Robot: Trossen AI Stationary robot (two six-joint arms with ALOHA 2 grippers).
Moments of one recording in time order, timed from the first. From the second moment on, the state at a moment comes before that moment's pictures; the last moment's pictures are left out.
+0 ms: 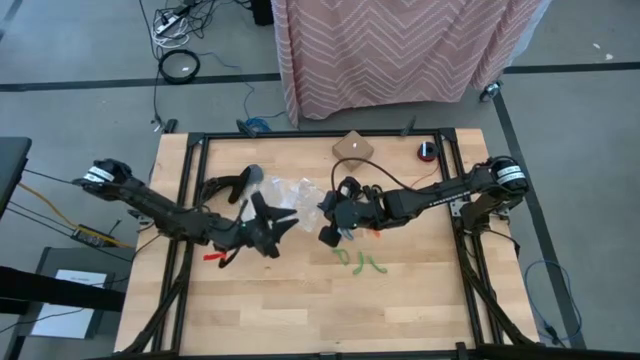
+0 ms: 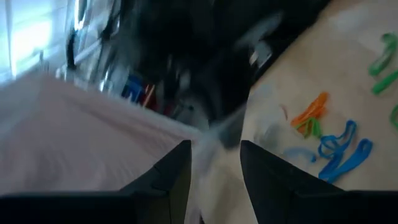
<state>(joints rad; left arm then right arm) -0.40 1.26 0.55 0.65 -0.76 0.97 0.18 1.67 1.27 -0.29 0.54 0.30</state>
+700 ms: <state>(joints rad) -0.34 1.42 0.85 0.20 -0.81 1.10 0.17 1.67 1.27 -0.28 0.45 0.26</state>
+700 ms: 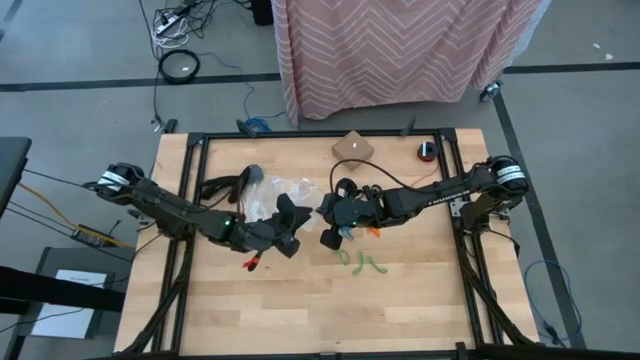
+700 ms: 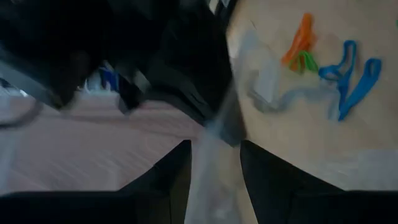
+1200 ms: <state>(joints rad) -0.33 1.42 0.86 0.15 -0.74 1.13 0.17 1.67 1.27 -0.28 0.44 0.24</state>
